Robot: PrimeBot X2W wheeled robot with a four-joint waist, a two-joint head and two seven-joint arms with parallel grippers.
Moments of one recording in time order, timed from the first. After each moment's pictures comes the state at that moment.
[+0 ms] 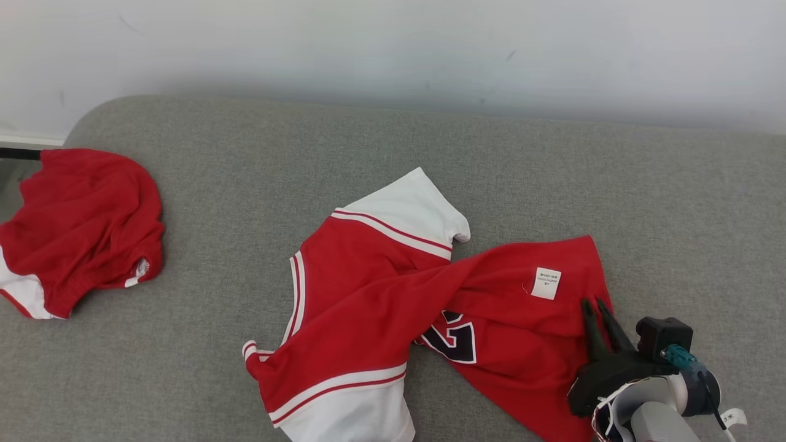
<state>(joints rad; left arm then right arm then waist) -0.01 0.07 -0.49 0.54 -0.59 -0.13 -0.24 -0.38 -0.07 -0.04 0.79 0.14 0.13 -0.26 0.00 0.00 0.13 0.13</state>
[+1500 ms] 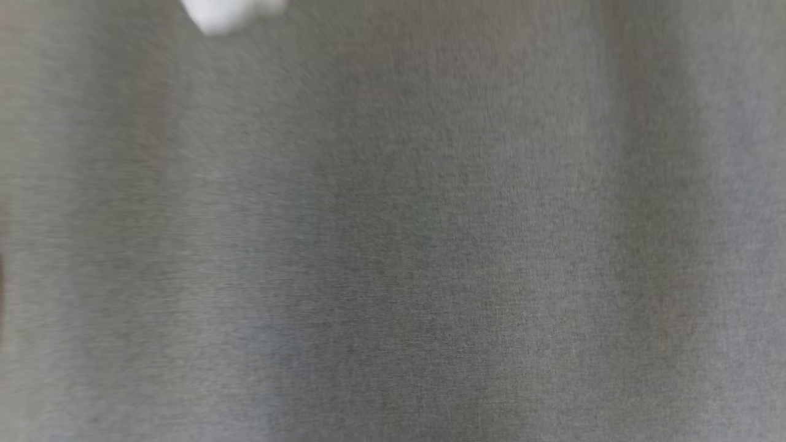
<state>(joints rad) -1.80 0.21 -0.22 0.75 -0.72 -0.07 0.05 -1.57 -0.36 0.23 0.78 0.71 0.13 -0.09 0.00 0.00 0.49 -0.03</state>
